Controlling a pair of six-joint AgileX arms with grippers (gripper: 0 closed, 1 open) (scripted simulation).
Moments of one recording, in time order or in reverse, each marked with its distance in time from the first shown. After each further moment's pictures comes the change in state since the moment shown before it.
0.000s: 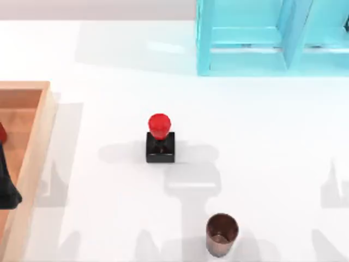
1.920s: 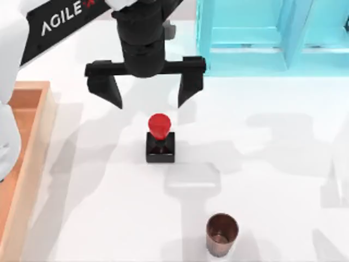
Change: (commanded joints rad) left arm -0.574 2.195 2.057 -1.389 0.004 -0.548; right arm 0.000 0.000 0.000 0.000 0.000 0.000
